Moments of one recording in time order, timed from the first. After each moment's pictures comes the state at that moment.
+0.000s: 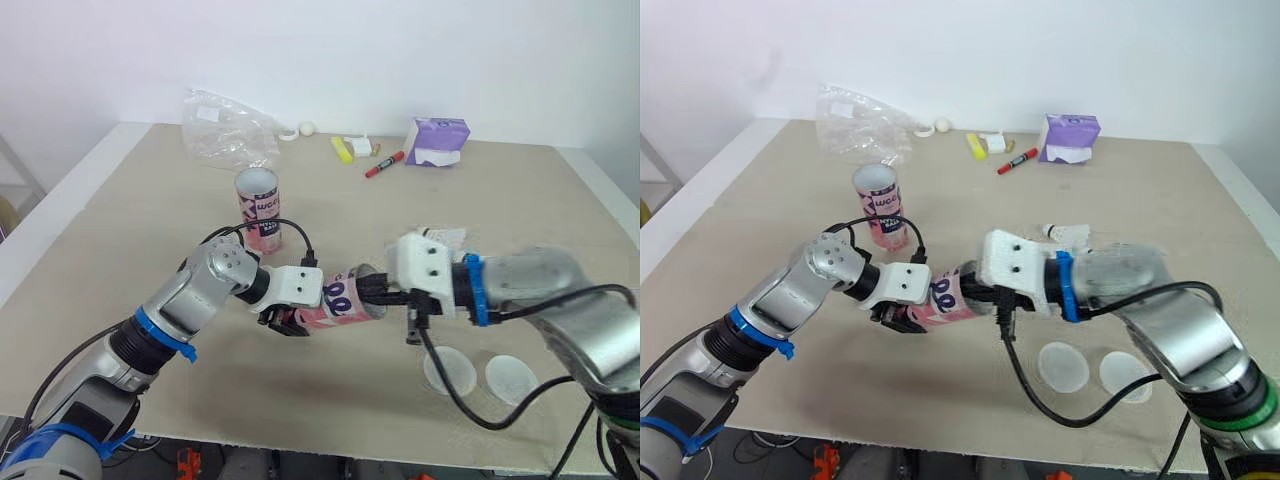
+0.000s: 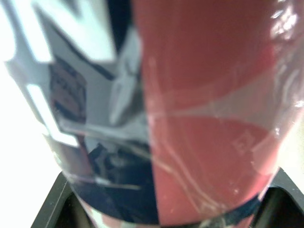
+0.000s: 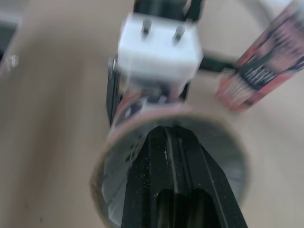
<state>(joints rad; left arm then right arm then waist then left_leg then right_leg) -0.74 0.57 -0.55 -0.12 0.10 0.51 -1.31 -0.56 -0.94 0.27 -0.60 0.42 0.67 0.94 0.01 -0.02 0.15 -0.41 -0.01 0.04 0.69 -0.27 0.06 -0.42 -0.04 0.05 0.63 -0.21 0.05</state>
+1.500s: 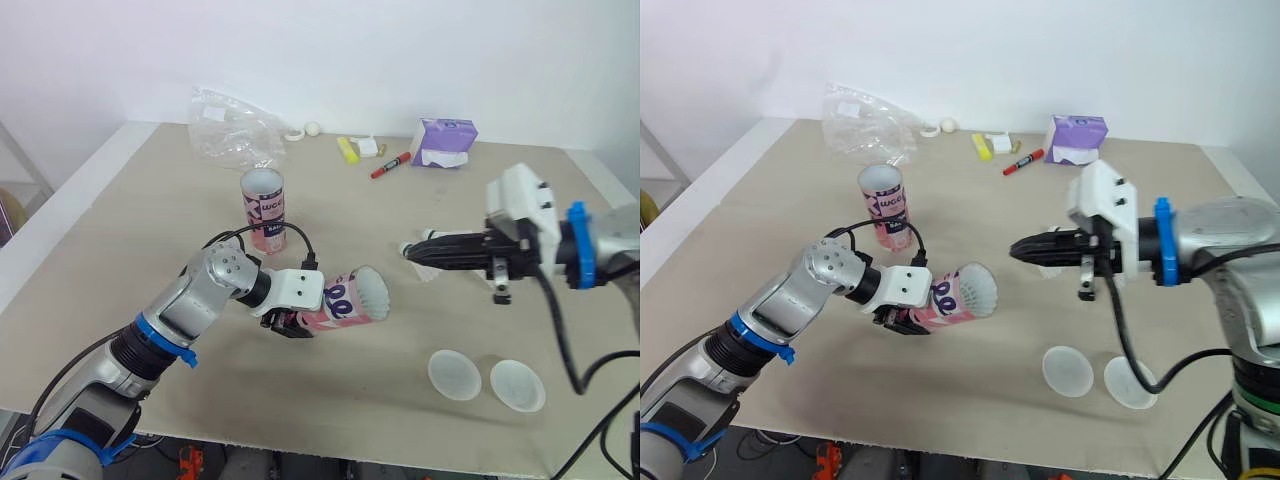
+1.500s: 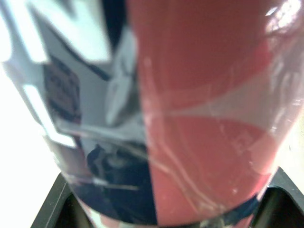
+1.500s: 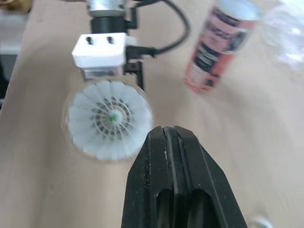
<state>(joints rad) -0.70 0.55 -0.52 -0.09 0.09 0.45 -1.29 -0.51 -1.01 -0.24 -0.47 0.56 0.85 1.22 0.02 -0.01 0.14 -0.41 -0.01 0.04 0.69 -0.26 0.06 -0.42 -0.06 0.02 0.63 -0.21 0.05</state>
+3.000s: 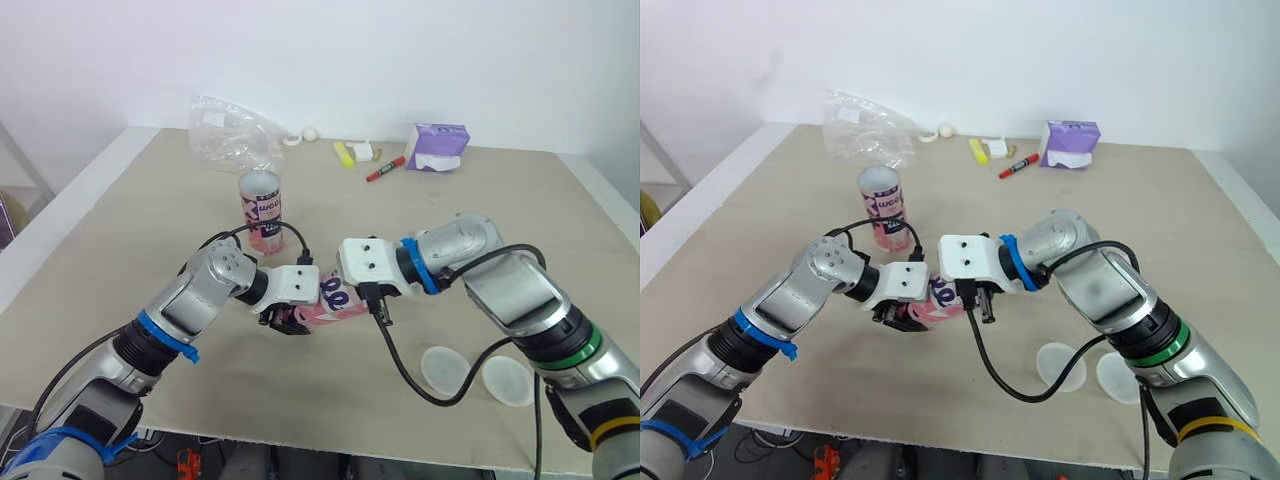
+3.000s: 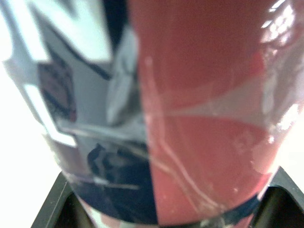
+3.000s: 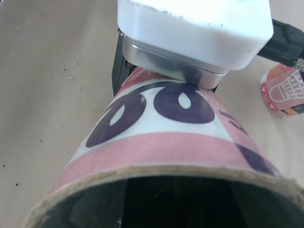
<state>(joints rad) -0.72 0.55 -0.53 -0.07 0.09 0.51 -1.27 -0.81 -0.73 0.50 -0.31 0.12 0.60 1.24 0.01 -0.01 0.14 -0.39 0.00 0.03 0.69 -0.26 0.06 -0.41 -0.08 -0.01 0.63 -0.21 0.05</state>
